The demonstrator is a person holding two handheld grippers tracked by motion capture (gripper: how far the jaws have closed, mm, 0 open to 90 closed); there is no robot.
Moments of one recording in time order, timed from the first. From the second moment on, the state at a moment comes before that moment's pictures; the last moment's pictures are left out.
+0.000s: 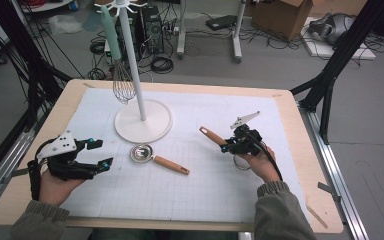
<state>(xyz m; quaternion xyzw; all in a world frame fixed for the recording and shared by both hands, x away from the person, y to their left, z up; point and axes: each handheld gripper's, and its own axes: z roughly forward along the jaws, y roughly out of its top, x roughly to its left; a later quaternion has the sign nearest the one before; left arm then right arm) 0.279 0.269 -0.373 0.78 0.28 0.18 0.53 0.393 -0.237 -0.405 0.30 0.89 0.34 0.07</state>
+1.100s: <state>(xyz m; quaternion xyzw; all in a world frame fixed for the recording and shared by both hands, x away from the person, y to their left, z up) 0.281 0.247 -0.371 0.80 0.25 0.16 0.53 0.351 -0.212 -0.375 0.23 0.87 0.42 0.05</state>
